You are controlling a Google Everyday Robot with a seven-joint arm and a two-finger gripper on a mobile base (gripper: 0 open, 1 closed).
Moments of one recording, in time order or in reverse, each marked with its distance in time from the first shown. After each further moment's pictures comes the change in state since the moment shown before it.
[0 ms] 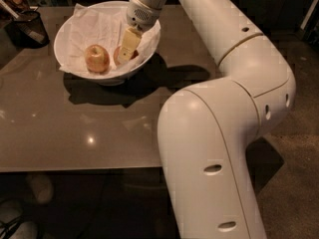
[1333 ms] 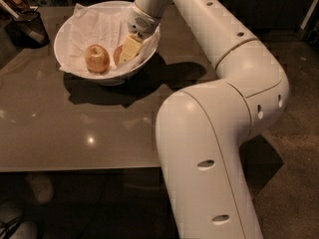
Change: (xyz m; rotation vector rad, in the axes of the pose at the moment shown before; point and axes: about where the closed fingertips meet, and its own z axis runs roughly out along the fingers) arm 0.010 -0.006 0.023 -0.039 -0.001 0.032
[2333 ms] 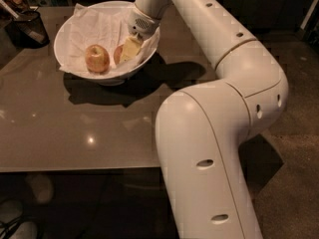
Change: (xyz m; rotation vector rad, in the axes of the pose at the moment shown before) arm 0.002 -0.001 0.003 -0.002 0.002 0.005
